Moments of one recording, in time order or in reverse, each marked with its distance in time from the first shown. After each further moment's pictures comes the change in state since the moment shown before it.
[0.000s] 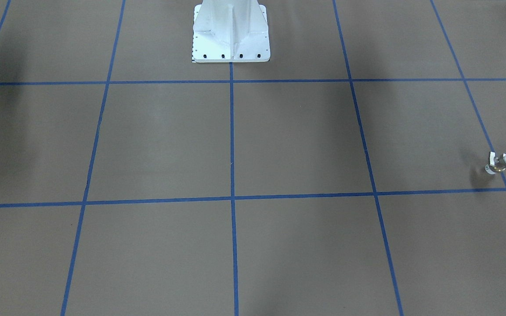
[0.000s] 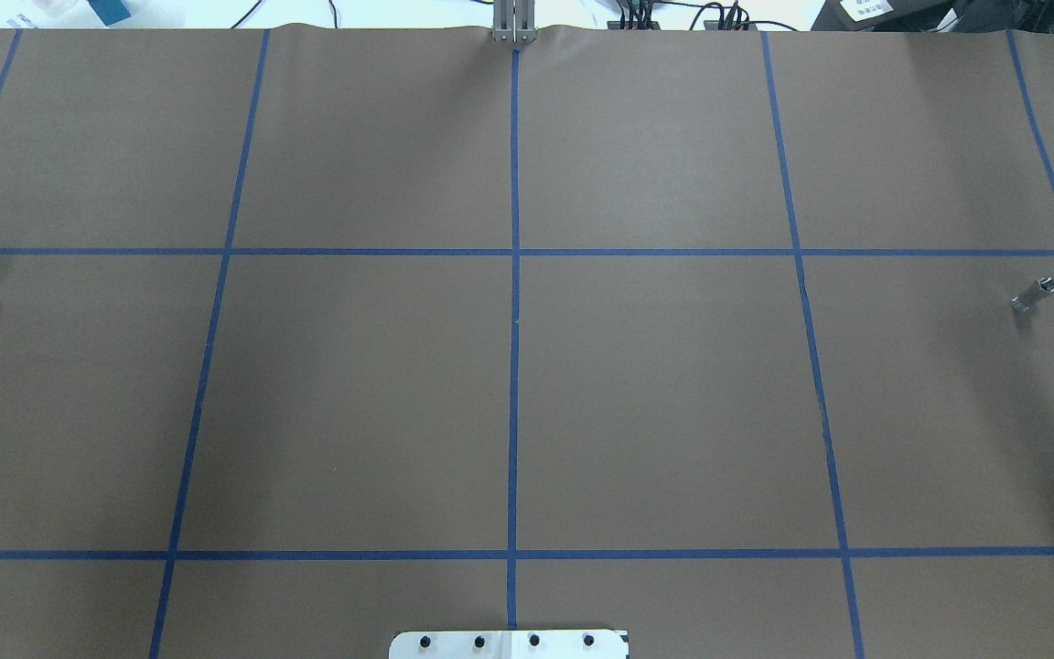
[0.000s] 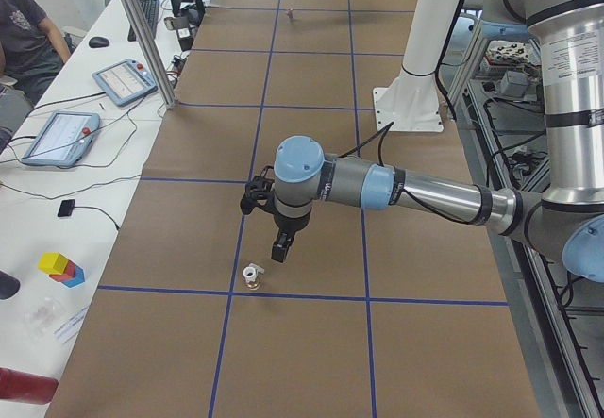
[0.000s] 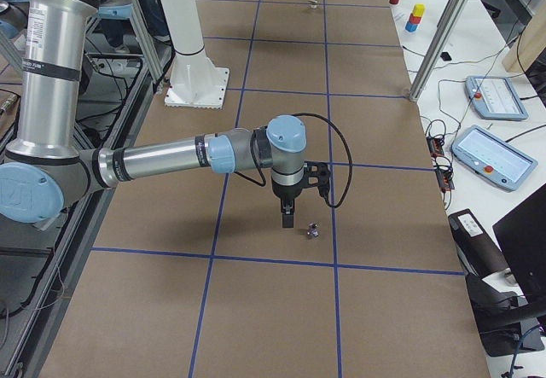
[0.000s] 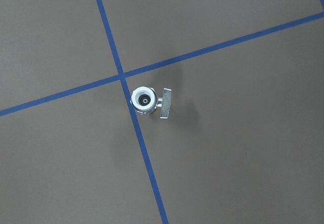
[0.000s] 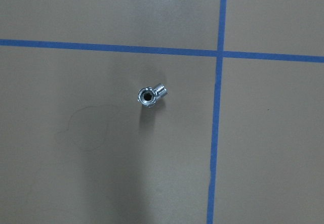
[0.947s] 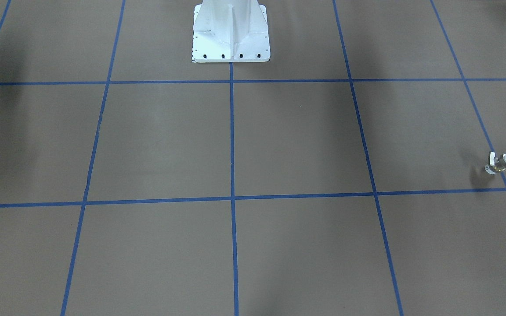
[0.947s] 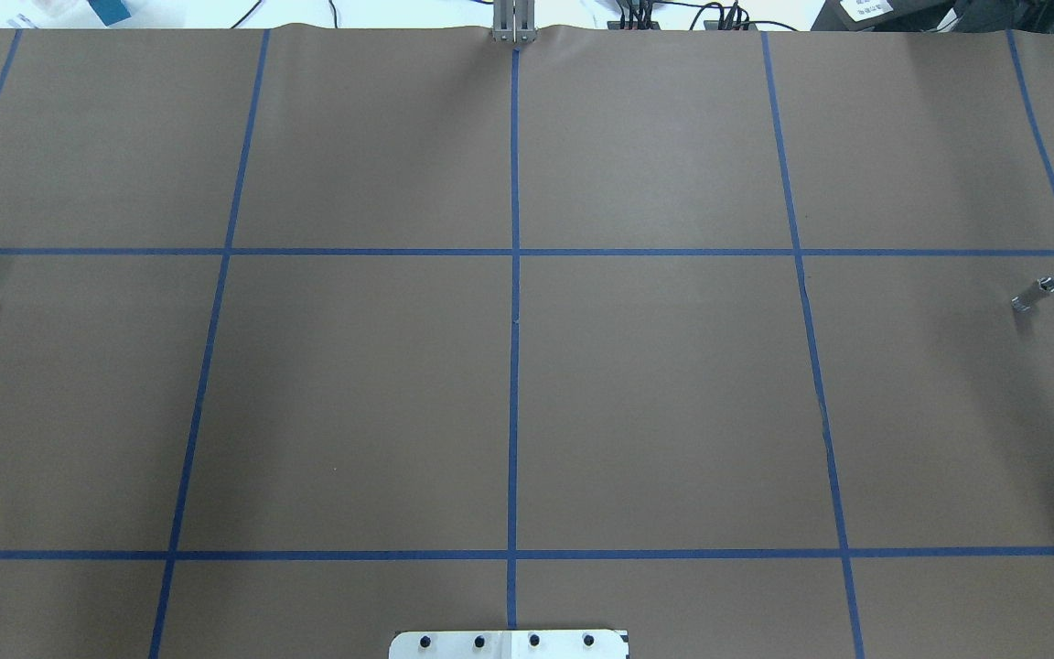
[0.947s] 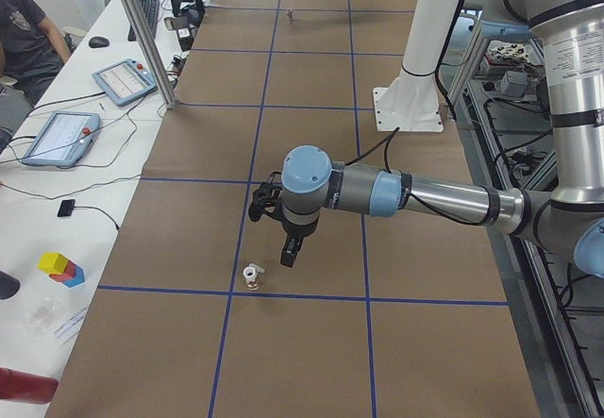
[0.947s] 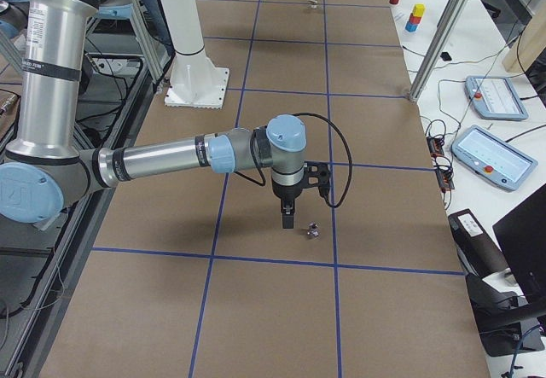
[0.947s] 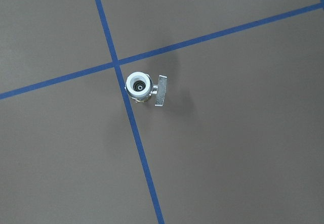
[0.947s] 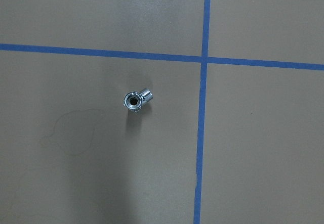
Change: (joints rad) left arm -0.003 0.042 -0.001 -0.013 -0.041 0.002; right arm -0.001 0.001 -0.002 0.001 -0.007 0.006
